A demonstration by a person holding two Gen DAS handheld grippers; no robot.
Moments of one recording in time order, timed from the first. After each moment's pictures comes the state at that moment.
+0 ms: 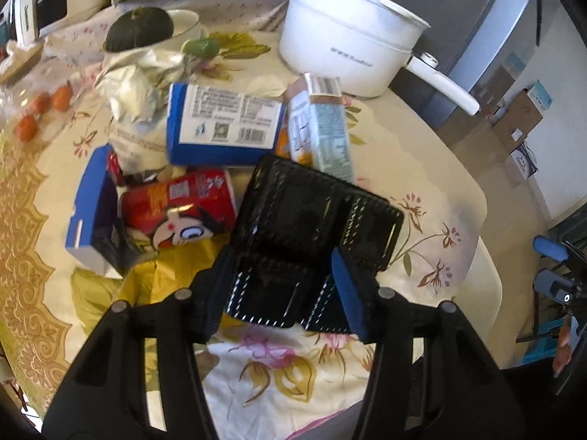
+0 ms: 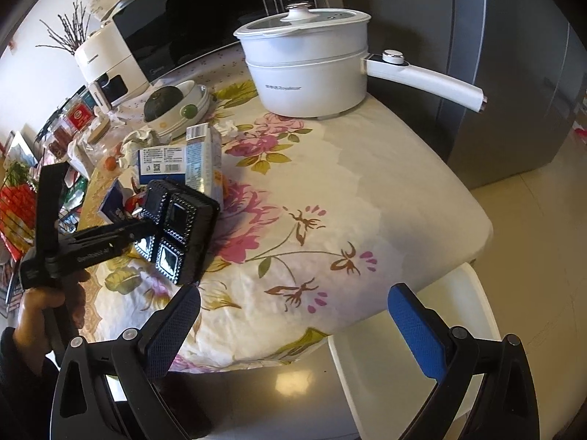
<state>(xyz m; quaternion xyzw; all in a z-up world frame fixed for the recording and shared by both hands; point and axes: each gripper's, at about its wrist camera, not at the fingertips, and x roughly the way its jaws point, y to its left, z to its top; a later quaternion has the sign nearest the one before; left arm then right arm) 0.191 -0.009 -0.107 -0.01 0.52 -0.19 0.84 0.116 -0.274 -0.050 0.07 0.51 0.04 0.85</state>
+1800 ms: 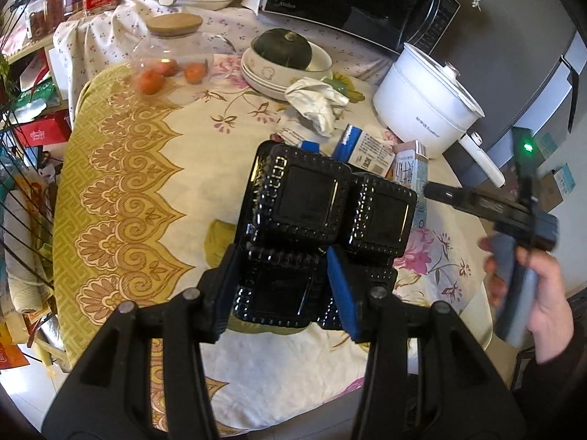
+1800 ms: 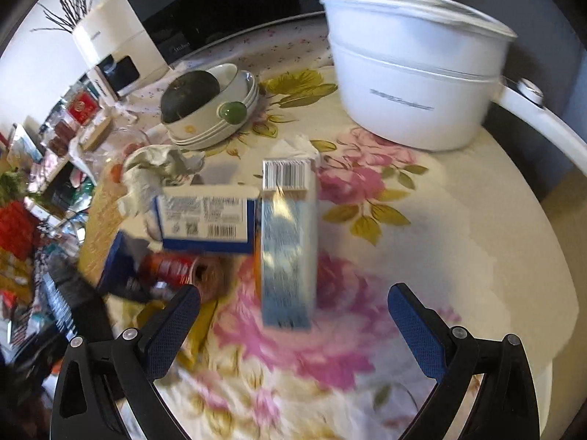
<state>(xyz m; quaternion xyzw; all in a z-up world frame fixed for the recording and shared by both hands) 0.150 0.125 -0.076 -0.12 0.49 -0.08 0.86 0.269 -0.151 -0.099 0.06 0.54 0.08 0.84</state>
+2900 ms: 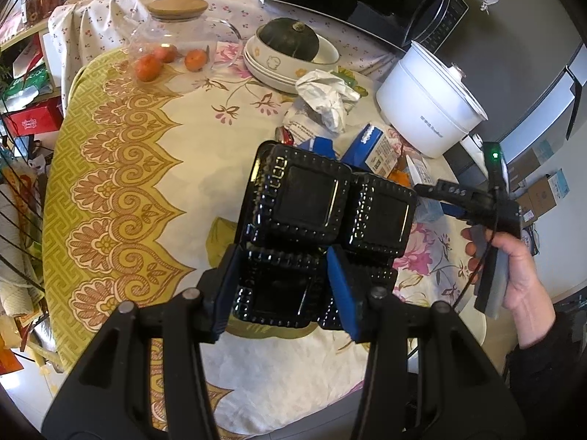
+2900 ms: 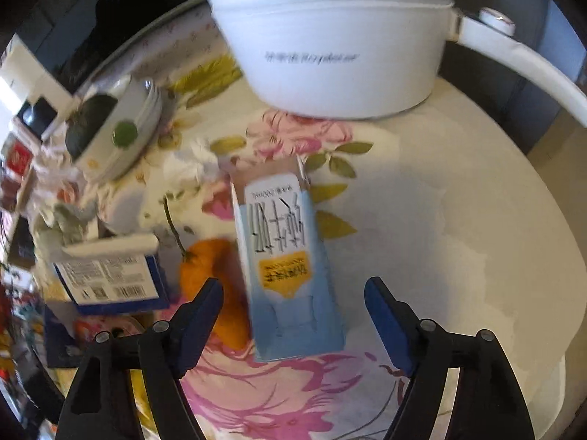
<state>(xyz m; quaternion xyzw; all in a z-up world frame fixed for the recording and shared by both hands) 0.162 0.134 -0.085 -0.14 0.51 -0.09 0.85 0.306 -0.203 -0.156 0.10 0.58 -0.01 0.81</state>
